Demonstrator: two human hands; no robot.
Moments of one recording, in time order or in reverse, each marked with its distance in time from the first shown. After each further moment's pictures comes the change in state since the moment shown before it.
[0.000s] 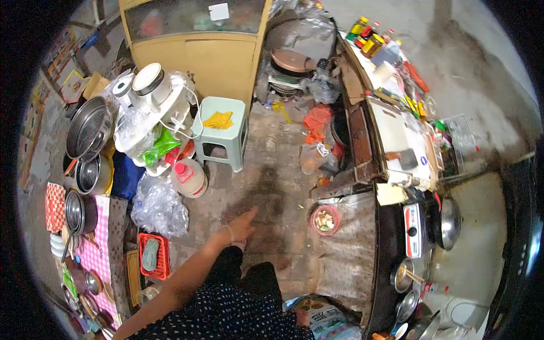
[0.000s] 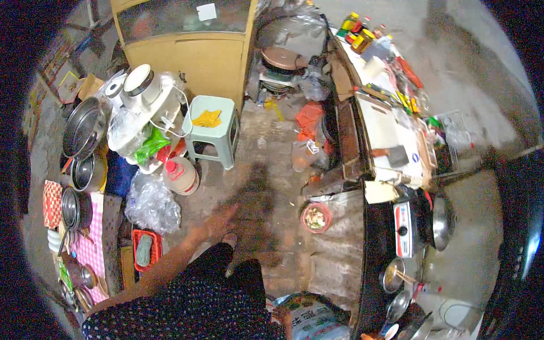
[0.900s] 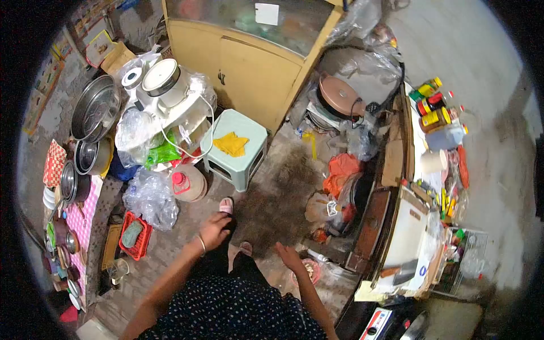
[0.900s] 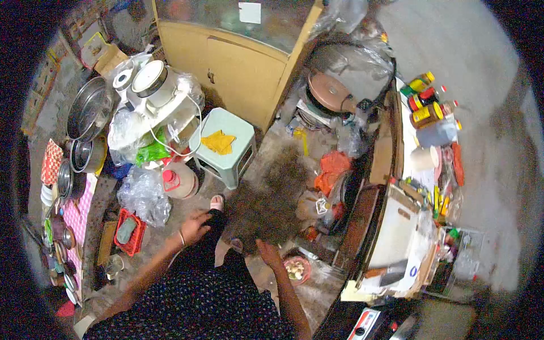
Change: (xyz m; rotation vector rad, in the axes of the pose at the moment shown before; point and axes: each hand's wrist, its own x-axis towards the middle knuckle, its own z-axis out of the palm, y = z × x) left_hand 0.140 -0.058 -0.095 0.151 0.334 -0.422; right_hand 0.234 -0.541 0.195 -1.133 -0.595 -0.464
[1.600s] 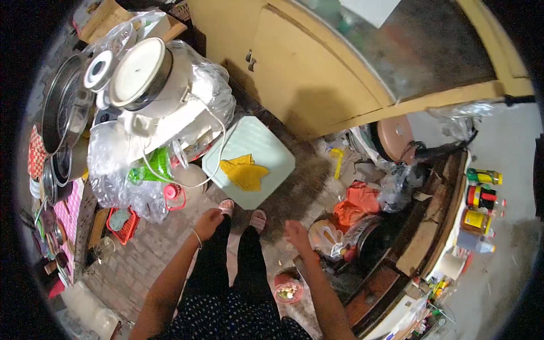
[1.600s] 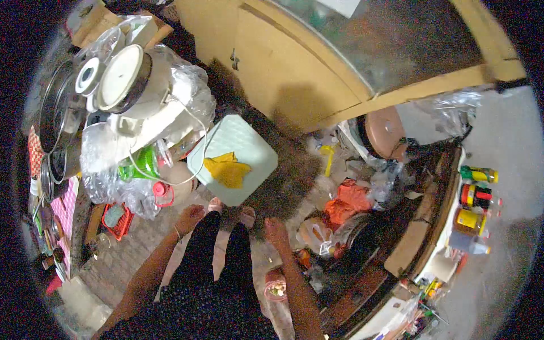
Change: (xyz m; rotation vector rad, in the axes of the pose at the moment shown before) left_hand 0.161 -0.203 0.031 -0.768 0.077 -0.814; right_hand 0.298 -0.118 -0.098 0.474 -0.066 0.220
